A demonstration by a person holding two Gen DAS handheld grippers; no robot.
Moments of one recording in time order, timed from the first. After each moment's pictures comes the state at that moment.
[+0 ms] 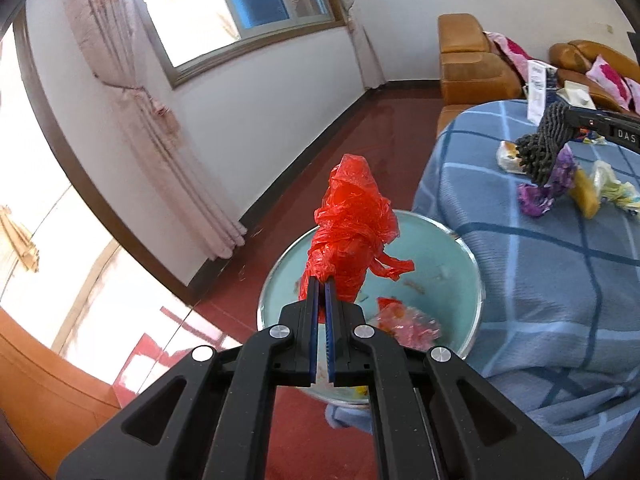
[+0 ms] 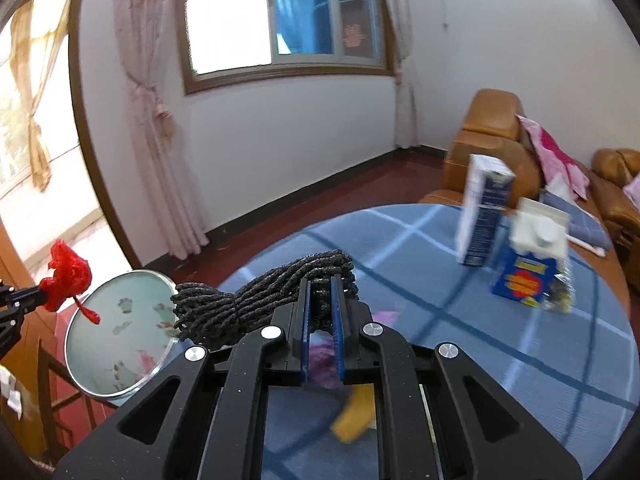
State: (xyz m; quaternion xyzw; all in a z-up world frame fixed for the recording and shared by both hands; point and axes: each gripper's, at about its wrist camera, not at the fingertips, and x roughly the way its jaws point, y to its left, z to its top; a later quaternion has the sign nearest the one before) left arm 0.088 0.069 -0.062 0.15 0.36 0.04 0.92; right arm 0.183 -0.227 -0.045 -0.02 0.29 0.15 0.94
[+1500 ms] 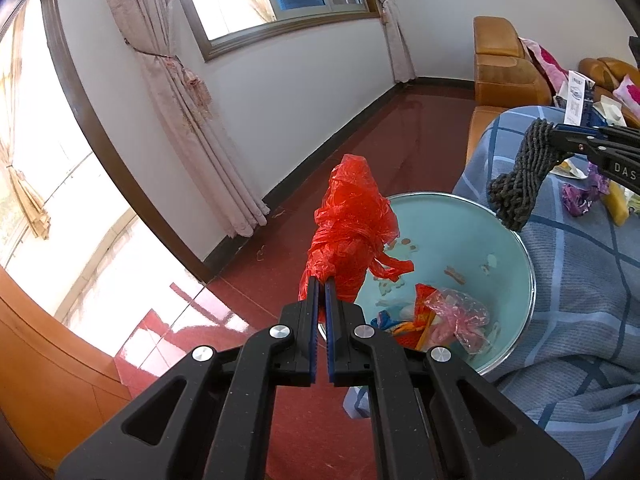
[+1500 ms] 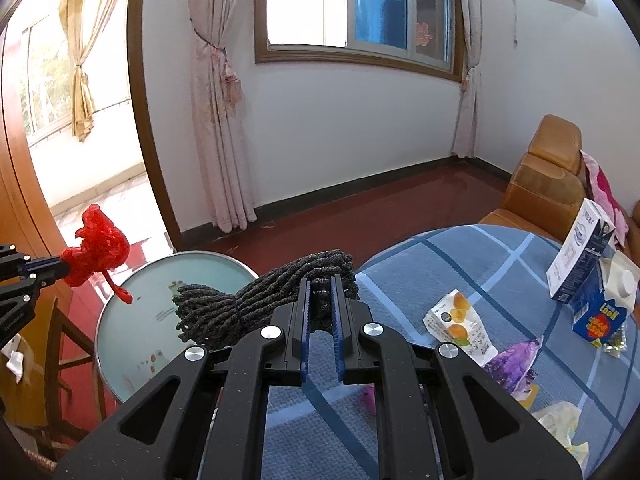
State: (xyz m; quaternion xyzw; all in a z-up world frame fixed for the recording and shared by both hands) left arm 0.085 0.111 -0.066 0.12 0.38 0.09 0.91; right arm 0.192 -0.122 -0.059 -0.08 0.30 0.23 0.92
